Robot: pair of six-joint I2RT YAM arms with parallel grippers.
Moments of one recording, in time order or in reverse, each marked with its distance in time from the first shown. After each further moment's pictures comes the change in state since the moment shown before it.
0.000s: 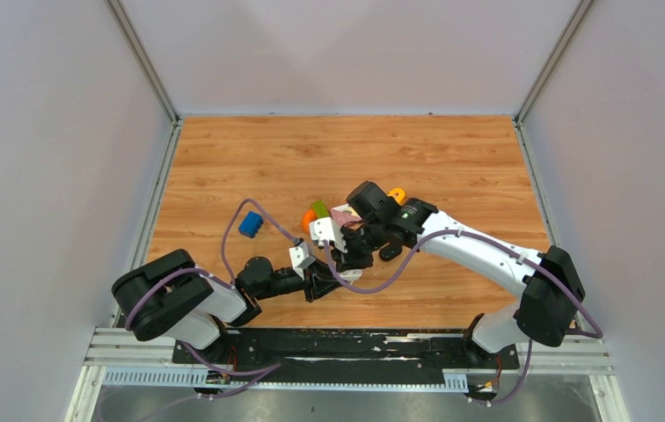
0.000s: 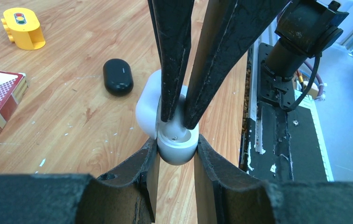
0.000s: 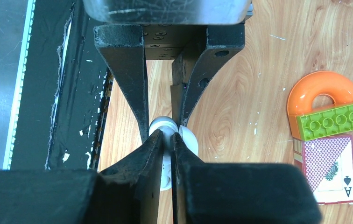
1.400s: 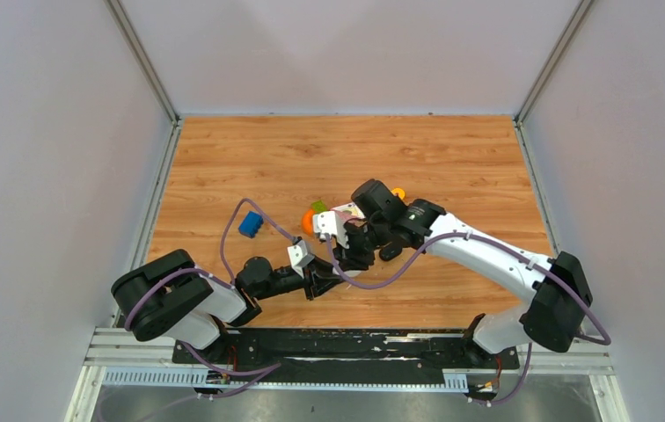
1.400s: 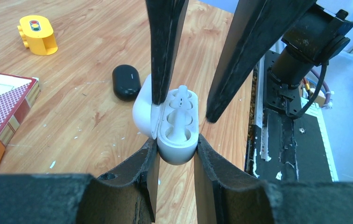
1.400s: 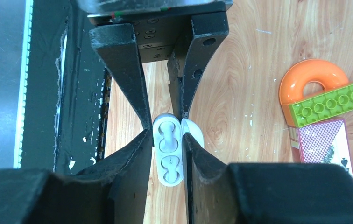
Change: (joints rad) left arm 0.000 -0.002 0.000 0.017 -0.036 0.000; right arm -0.004 -0.033 -0.013 0.033 0.050 0.096
